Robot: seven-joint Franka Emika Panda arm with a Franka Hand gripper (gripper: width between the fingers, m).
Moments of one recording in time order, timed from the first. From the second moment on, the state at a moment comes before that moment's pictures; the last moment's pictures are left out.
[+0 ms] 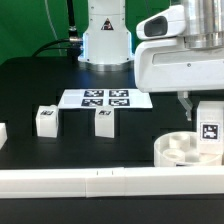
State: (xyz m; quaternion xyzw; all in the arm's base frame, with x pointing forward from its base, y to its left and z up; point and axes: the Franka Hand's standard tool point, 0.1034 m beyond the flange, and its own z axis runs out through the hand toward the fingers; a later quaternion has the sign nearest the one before) arm 0.616 0.114 0.075 -0.96 0.25 -0.05 0.08
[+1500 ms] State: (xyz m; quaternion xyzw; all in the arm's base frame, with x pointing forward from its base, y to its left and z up) arm 0.619 0.109 0.082 -0.60 0.77 0.02 0.20
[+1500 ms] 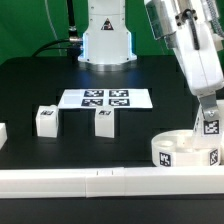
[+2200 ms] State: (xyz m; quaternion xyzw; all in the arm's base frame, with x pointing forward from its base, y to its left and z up) arm 0.610 0.103 0.075 -0.36 0.91 0.04 0.22
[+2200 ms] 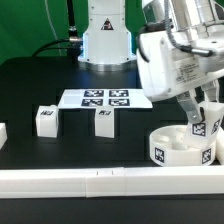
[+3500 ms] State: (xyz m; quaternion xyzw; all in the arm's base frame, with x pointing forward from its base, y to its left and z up) arm 0.604 0.046 0.124 -0.36 0.90 -0.03 0.26
